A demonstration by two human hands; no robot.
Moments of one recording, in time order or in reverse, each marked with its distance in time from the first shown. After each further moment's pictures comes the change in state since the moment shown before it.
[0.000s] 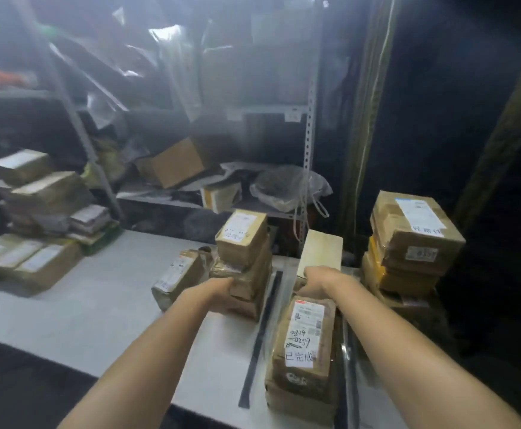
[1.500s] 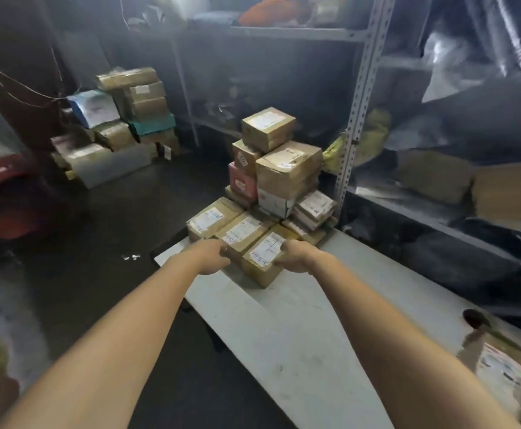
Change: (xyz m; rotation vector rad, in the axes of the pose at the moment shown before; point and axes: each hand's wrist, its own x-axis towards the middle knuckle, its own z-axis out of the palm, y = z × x) left_hand 0.026 -0.791 -0.231 -0.195 0.236 -0.499; right_hand 0.305 -0.839 0.053 -0.019 -0.146 -0.534
